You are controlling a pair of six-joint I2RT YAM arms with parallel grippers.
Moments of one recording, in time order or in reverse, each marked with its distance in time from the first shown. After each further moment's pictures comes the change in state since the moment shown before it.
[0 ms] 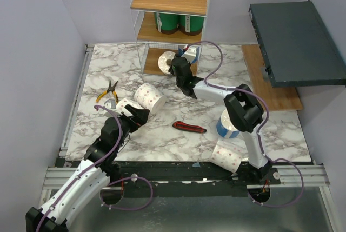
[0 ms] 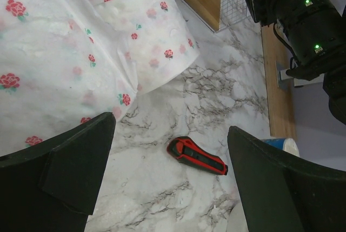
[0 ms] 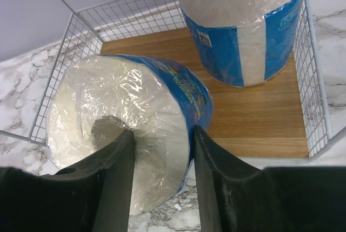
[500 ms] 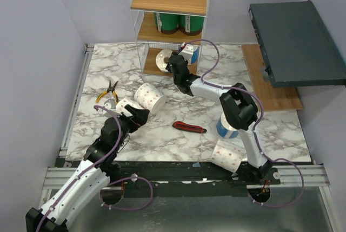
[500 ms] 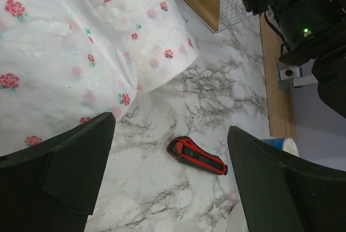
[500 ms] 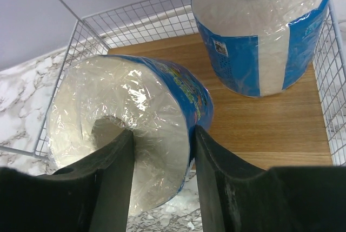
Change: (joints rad) left arm 0.000 -0.009 0.000 -0.005 0.000 0.000; right arm -0.006 0.087 0.120 -0.019 -0.001 0.010
